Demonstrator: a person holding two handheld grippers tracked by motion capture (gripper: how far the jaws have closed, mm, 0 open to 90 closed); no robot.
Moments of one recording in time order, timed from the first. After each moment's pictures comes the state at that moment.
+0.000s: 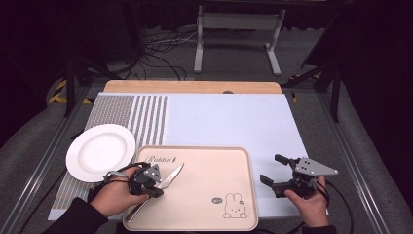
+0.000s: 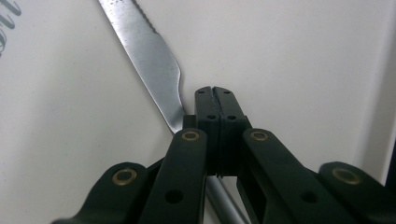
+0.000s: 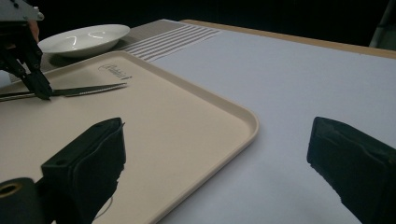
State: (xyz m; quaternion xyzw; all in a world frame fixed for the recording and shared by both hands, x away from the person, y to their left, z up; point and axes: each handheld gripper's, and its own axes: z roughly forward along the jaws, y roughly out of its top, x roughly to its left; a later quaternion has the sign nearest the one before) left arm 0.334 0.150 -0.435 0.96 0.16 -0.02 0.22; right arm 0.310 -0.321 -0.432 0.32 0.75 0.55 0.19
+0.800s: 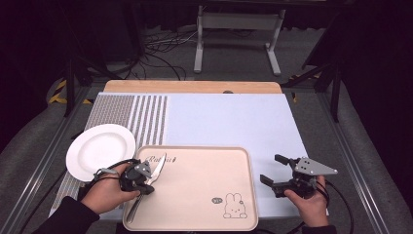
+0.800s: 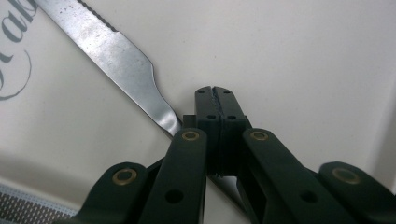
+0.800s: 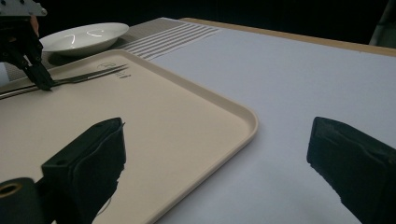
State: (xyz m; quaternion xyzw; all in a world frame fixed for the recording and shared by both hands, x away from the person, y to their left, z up) left arm 0.341 0.174 -0.434 0.96 0.19 -0.02 0.20; right arm 0.311 -0.321 -0.432 0.32 0.75 0.54 0.19
